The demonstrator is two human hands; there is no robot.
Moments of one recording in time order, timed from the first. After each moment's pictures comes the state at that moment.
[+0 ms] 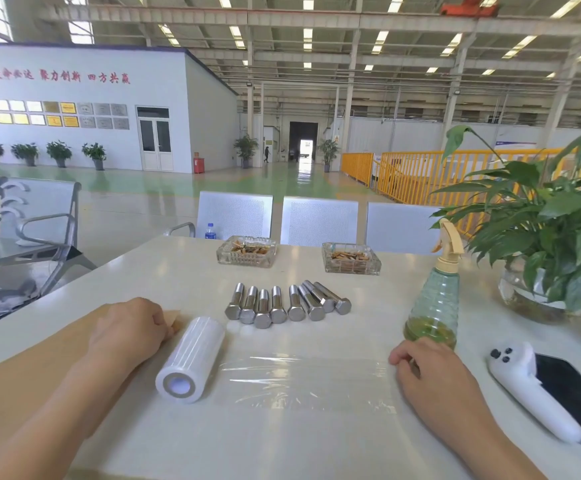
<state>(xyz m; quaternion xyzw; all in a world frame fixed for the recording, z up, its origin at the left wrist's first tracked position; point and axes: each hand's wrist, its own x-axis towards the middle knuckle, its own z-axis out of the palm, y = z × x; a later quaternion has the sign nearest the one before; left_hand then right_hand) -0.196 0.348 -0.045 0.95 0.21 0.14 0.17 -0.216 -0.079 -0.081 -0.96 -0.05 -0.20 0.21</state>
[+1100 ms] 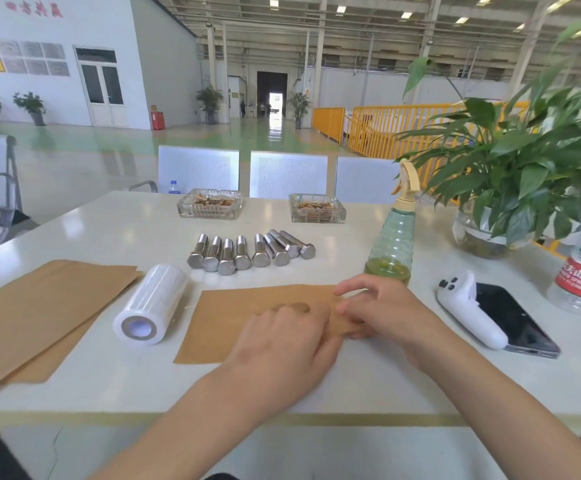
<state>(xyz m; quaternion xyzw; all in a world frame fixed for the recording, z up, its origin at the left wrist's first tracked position) -0.277 0.126 -0.063 0.96 -0.23 0.13 0.11 -0.240 -0.055 -0.046 -0.83 0.02 0.01 0.56</state>
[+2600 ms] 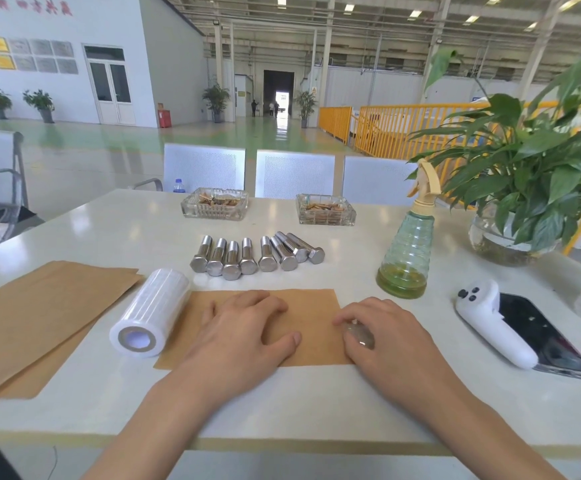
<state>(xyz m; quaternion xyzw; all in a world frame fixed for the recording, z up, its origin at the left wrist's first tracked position) -0.230 0.182 -0.094 0.96 -0.12 0.10 0.21 -0.245 -0.057 -0.087 -0.95 -0.15 -0.18 0.21</state>
